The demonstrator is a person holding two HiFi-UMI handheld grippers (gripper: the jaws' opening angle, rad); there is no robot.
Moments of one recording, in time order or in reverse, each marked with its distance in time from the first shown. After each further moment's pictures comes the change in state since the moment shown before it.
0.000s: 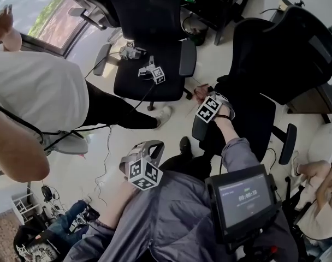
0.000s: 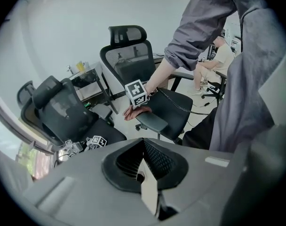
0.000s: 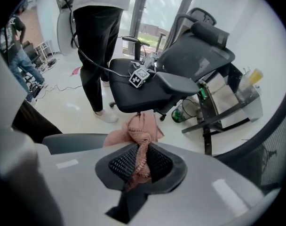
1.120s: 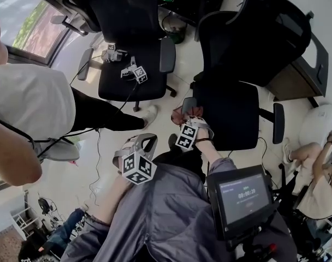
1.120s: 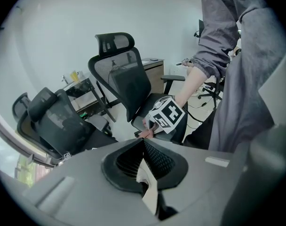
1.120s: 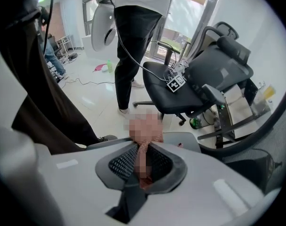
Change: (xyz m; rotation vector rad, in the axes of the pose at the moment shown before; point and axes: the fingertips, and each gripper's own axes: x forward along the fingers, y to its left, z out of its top) left arm 0.005 -0.005 0.030 0.080 -0.060 -0.020; right arm -0.043 0.165 -0.022 -0.154 -0.022 0.117
